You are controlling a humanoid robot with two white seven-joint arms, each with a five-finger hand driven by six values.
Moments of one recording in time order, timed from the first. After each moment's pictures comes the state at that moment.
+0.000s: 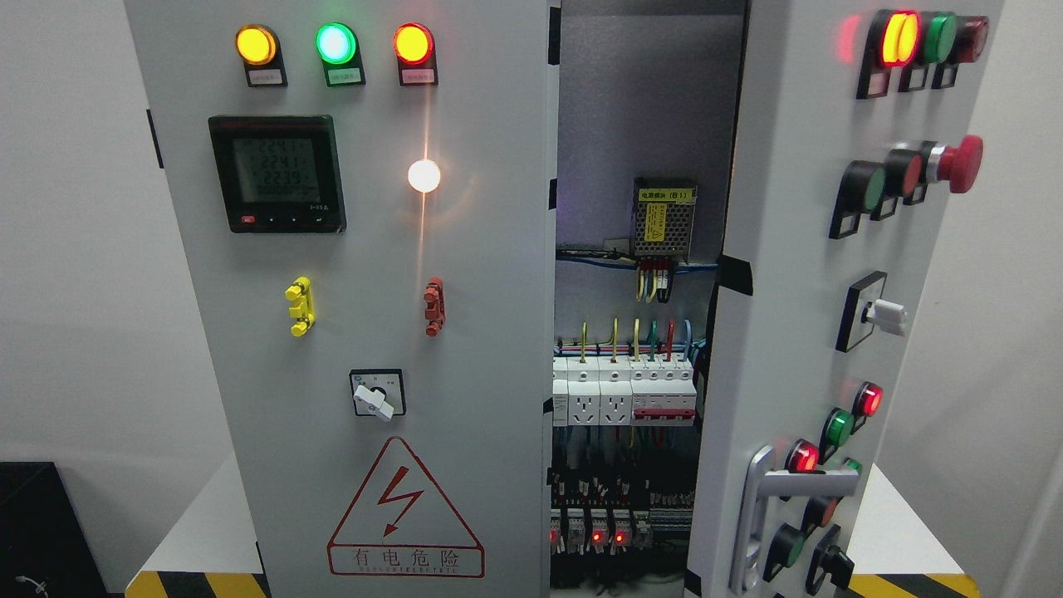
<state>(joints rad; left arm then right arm) 0.07 -0.05 -0.15 0.00 0.14 -0.11 -0.07 0.06 0.12 0.09 -0.08 -0.08 0.06 -0.02</state>
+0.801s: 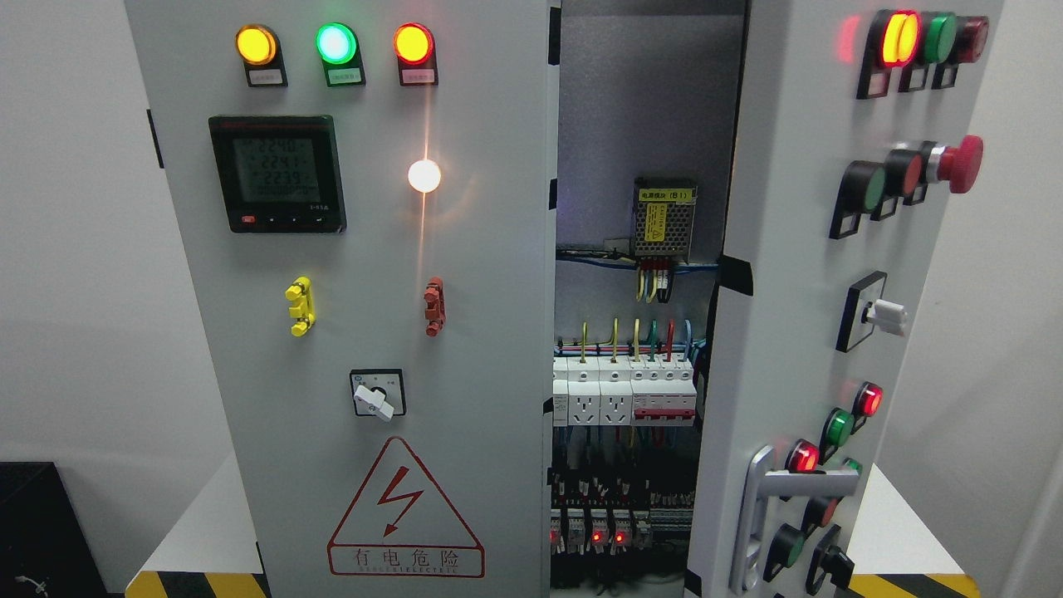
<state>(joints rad) 0.10 -0.02 -0.15 -0.07 0.15 -0.11 -0.06 0.06 0.12 0.09 -0.08 -0.08 0.06 -0.02</state>
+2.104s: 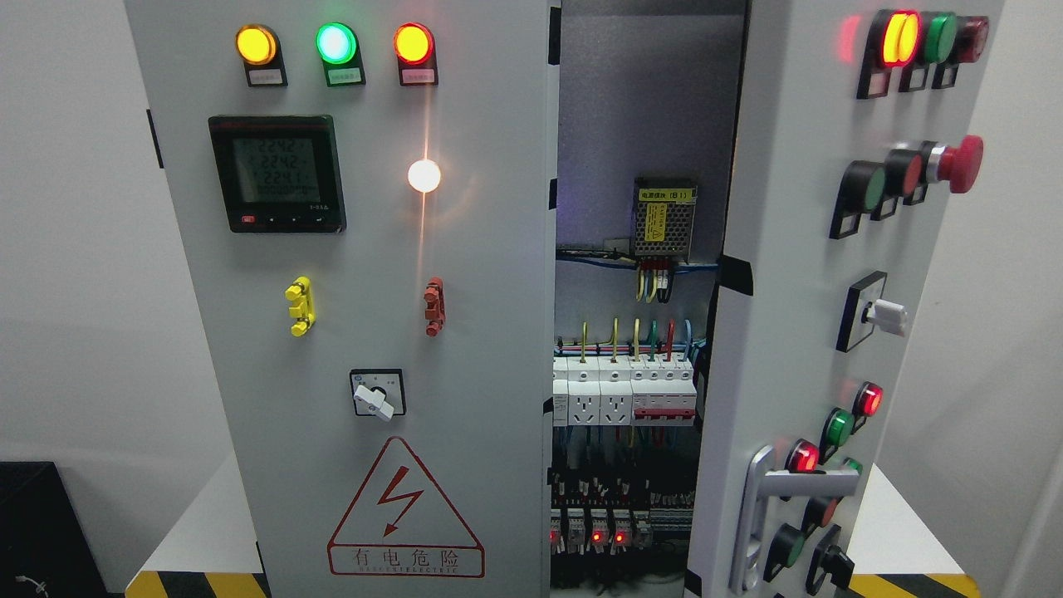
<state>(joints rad) 0.33 0.20 -0.27 -0.88 0.23 -0.11 -0.07 0.06 0.12 0.09 -0.08 -0.08 0.06 -0.02</state>
